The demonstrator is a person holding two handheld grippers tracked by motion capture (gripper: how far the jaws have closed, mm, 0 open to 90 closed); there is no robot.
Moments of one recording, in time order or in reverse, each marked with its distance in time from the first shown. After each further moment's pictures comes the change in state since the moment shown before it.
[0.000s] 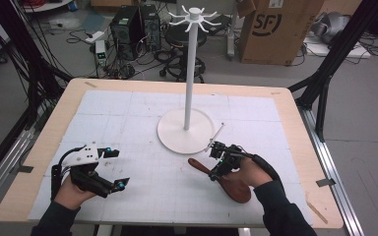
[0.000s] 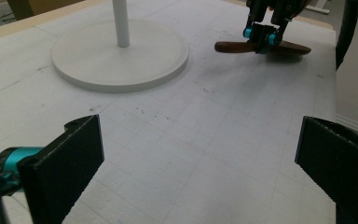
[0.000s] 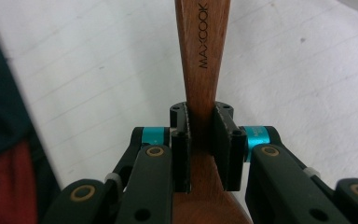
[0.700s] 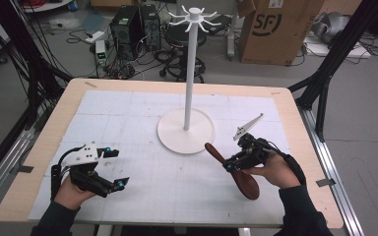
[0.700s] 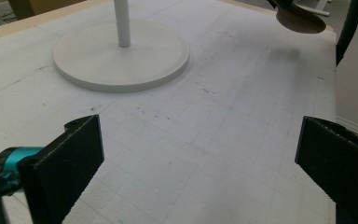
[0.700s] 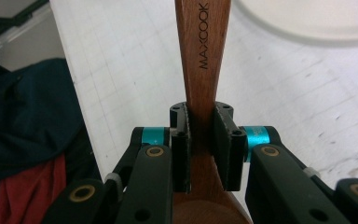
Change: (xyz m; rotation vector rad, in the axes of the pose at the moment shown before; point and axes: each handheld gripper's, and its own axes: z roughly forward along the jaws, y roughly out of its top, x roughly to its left) left arm 0.001 0.000 -0.001 -0.004 0.002 -0.006; right arm -0.007 -0.043 -0.062 -0.278 0.043 0.036
